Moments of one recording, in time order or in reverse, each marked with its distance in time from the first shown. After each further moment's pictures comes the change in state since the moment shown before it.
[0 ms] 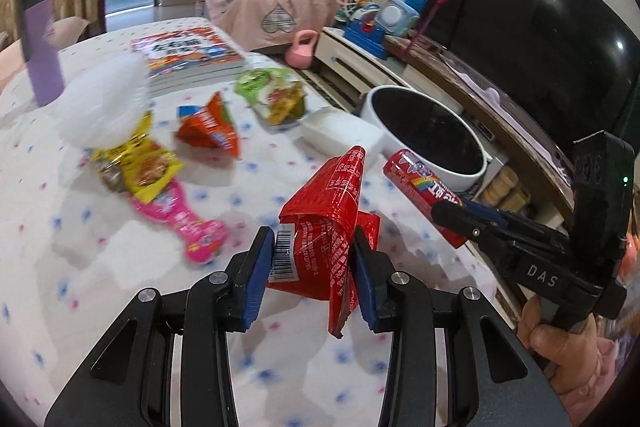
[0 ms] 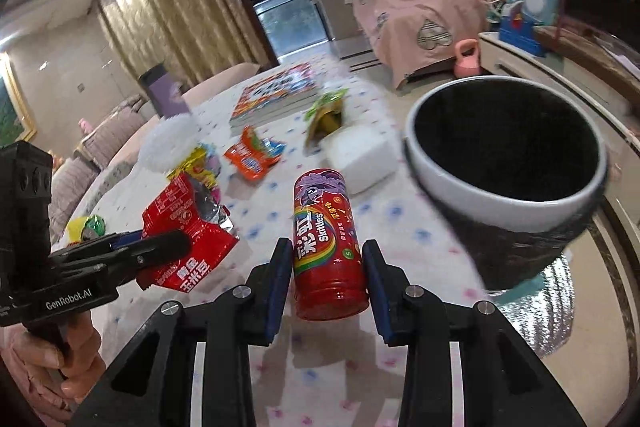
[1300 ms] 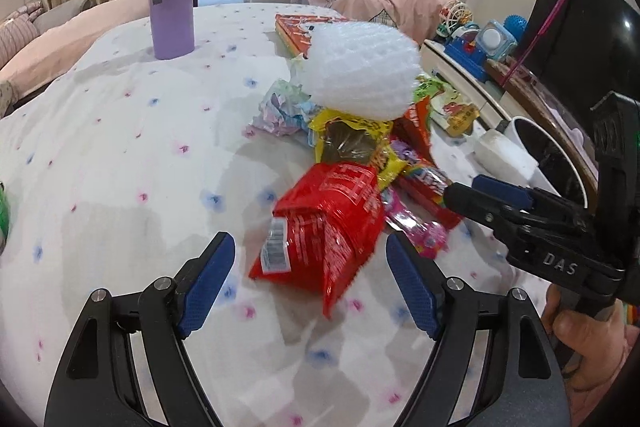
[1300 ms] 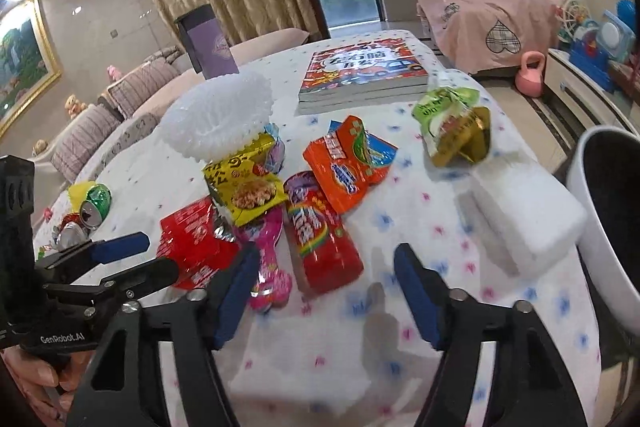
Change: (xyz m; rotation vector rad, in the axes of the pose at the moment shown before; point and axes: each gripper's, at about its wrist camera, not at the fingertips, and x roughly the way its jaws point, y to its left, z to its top) left arm -0.011 0.130 -0.016 -0.186 -0.007 0.266; right arm 0.106 0.093 0.028 -0.195 0.112 0.094
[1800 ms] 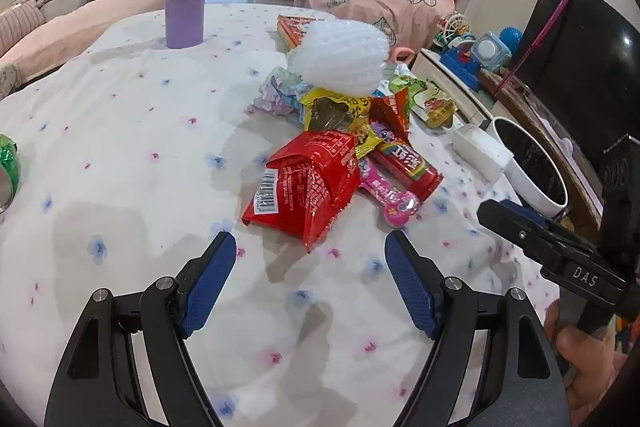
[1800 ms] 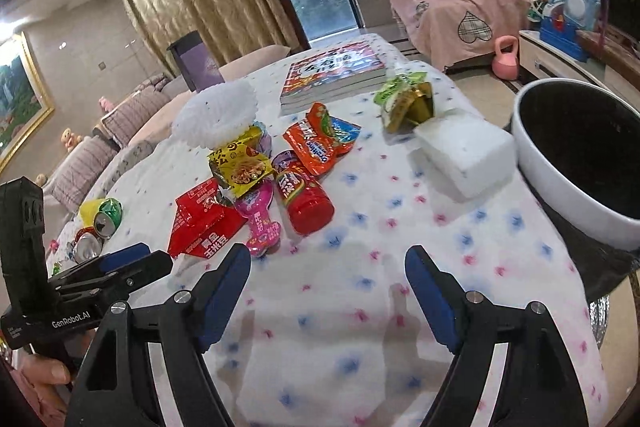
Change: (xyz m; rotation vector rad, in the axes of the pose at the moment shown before) left arm -0.031 -0.004 -0.029 -0.047 -0.019 -0.021; right arm -0.048 -0.015 -0.038 0.119 -0.055 -0.006
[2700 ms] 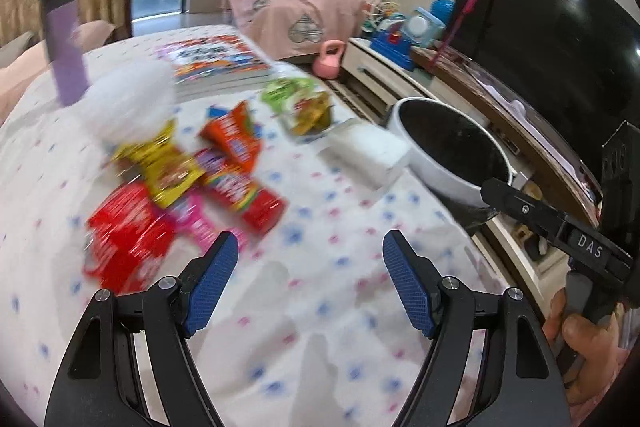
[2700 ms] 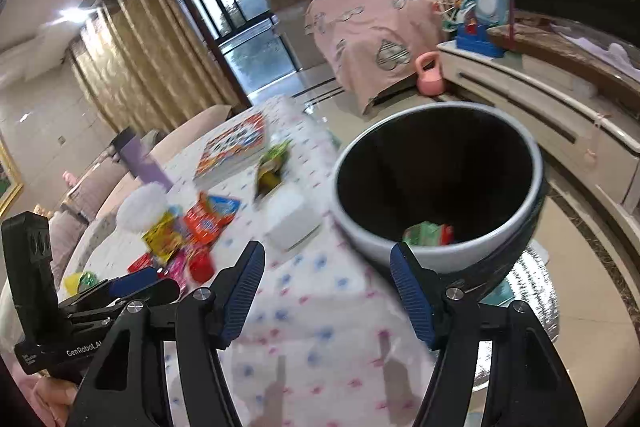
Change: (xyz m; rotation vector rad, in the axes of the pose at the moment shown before) left arm 0.012 -0.114 0.013 0.169 -0.013 -0.137; right arm -0.085 -0.106 0.007 0.190 -0.157 -0.123
